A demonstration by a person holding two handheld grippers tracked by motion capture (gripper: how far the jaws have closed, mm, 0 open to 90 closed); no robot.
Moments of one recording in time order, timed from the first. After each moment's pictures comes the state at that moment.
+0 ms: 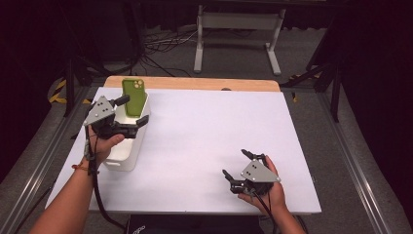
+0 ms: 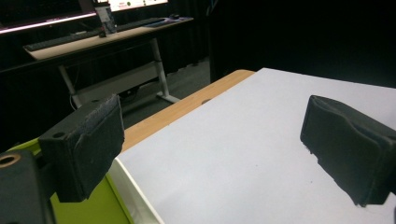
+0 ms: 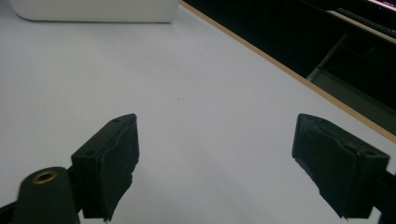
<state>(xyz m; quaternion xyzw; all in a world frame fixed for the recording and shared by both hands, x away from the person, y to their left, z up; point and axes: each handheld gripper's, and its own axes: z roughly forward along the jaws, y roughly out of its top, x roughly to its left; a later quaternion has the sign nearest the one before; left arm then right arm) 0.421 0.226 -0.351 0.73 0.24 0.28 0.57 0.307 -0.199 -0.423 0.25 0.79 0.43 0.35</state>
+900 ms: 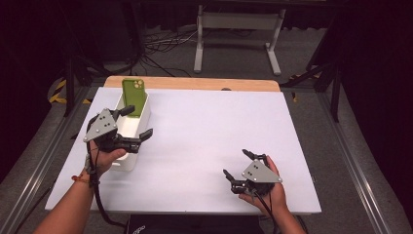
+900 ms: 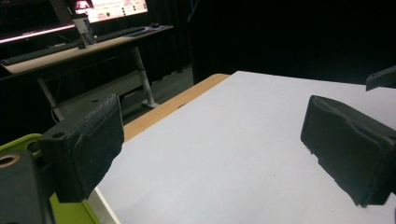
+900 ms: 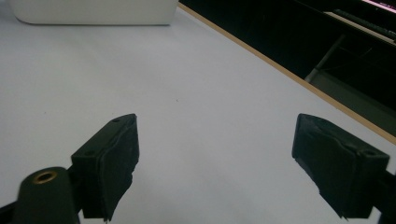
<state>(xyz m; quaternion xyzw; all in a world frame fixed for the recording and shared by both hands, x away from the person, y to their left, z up) 0.388 0.214 -0.356 0.74 0.21 0.27 0.59 0.305 -0.201 -0.421 0.25 0.79 0.44 0.35</state>
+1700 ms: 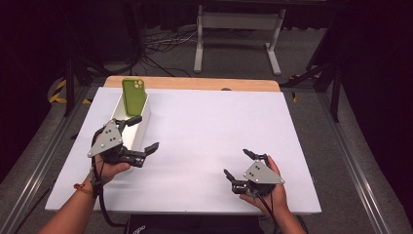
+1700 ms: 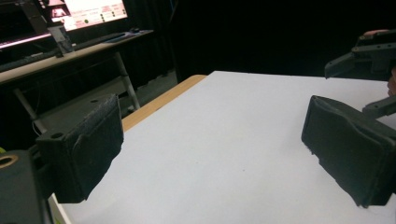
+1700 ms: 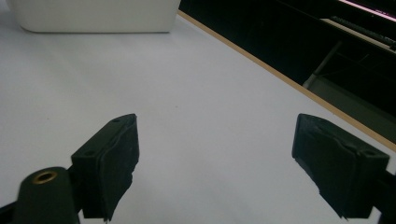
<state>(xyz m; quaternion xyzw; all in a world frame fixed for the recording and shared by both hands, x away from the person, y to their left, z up) 0.361 0.199 -0.364 0.75 0.17 0.26 0.59 0.302 -0.203 -0.418 0.25 0.78 0.44 0.36</state>
